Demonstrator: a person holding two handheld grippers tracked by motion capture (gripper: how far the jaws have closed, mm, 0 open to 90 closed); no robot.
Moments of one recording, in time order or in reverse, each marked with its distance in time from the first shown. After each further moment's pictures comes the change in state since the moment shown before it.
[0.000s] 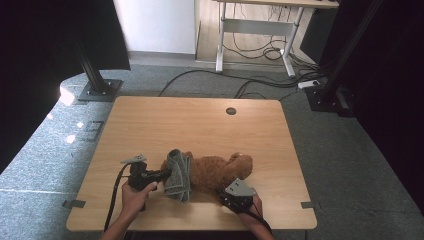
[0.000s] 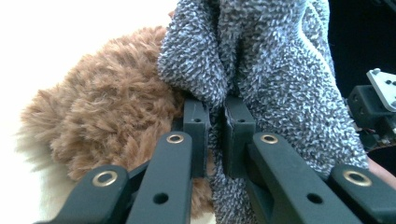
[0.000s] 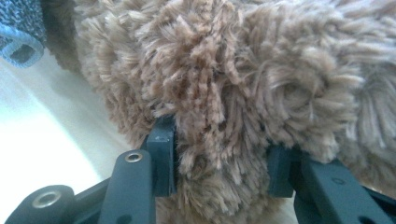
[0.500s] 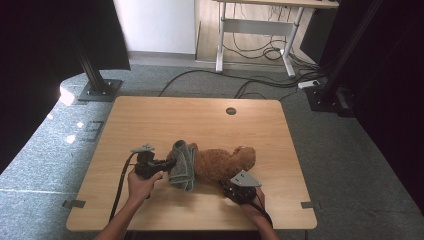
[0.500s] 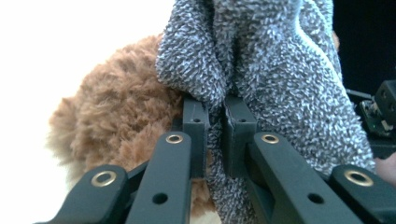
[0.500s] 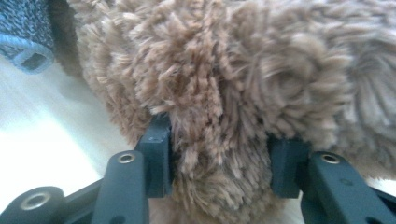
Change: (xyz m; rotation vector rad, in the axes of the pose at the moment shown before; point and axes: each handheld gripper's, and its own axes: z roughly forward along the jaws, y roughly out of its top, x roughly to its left) left arm 0.003 0.022 0.013 0.033 0.072 0.076; right arm -0.023 0.001 0.009 -0.013 -0.010 0.062
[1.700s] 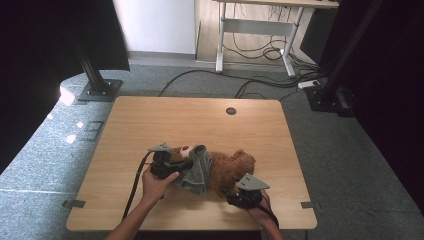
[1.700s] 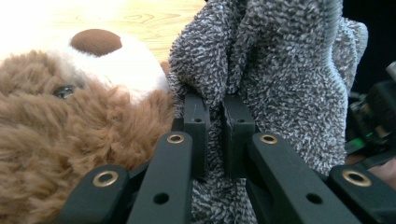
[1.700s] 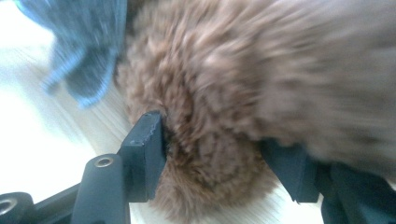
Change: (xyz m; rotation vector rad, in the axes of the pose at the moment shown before) left arm -0.041 0.013 0.033 0.020 -0.046 0.049; right arm -0.008 0.003 -0.027 -0.017 0.134 -0.012
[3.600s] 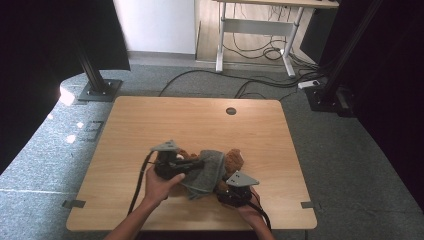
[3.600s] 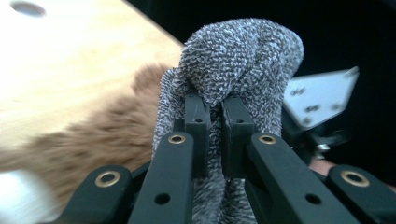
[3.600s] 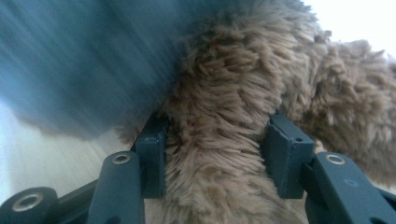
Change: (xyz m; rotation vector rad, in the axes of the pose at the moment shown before) left arm -0.055 0.029 -0.006 0.019 -0.104 0.129; right arm 0.020 0.013 0.026 0.020 0.042 0.061
